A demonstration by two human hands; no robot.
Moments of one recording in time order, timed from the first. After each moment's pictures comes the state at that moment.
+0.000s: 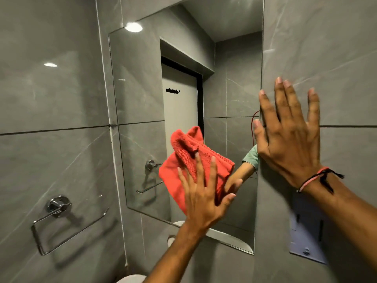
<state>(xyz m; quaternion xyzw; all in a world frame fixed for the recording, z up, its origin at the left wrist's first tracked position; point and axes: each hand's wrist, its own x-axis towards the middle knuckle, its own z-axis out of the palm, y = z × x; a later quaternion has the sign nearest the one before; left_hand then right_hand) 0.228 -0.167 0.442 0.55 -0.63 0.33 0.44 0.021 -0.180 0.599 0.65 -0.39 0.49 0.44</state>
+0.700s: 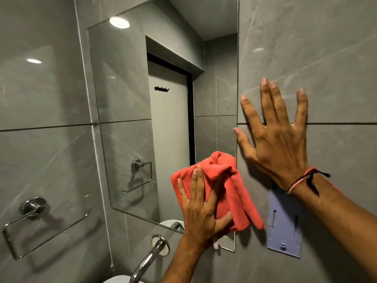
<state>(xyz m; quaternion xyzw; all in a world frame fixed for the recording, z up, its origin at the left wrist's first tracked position) 0.184 -0.169 0.407 0.51 -0.63 0.36 0.46 -0.002 -0.188 0.590 0.64 -0.38 0.46 0.48</state>
